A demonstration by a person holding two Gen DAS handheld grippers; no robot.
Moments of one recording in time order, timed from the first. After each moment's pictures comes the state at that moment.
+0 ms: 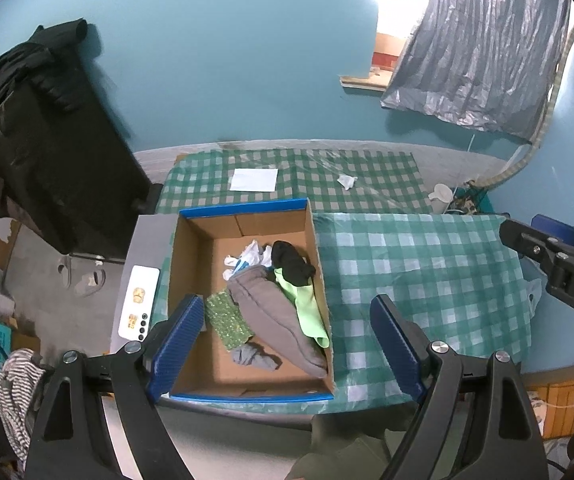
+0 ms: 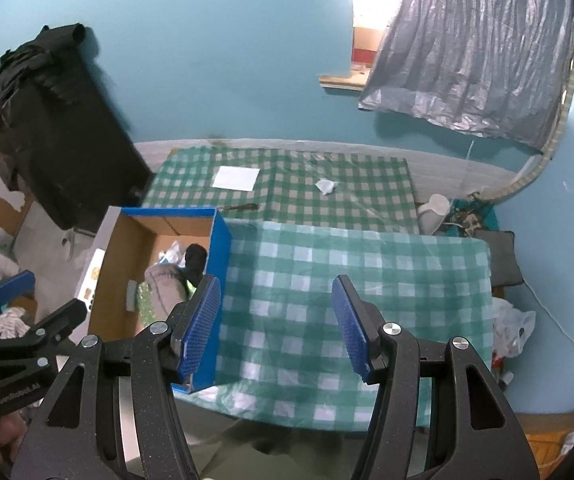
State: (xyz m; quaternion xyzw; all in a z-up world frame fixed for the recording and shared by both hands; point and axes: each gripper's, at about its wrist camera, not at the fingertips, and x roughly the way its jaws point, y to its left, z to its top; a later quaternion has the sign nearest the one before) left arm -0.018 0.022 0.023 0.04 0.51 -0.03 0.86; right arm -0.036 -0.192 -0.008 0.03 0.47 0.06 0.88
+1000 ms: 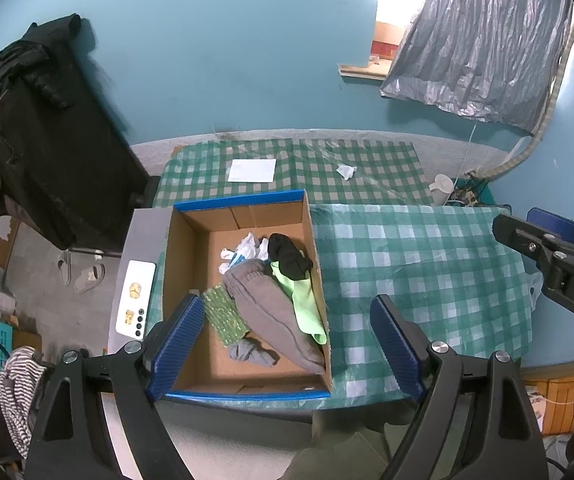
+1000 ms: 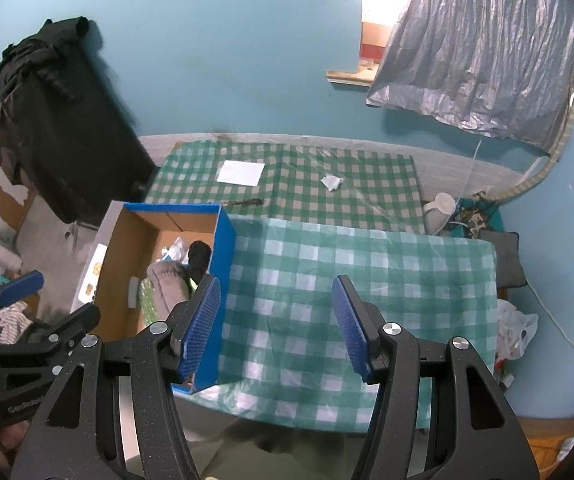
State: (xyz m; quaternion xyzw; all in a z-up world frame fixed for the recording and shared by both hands) left arm -0.012 0.018 0.016 0.04 0.53 -0.03 0.85; right arm -0.026 -0.183 -0.011 0.03 0.48 0.07 0.87
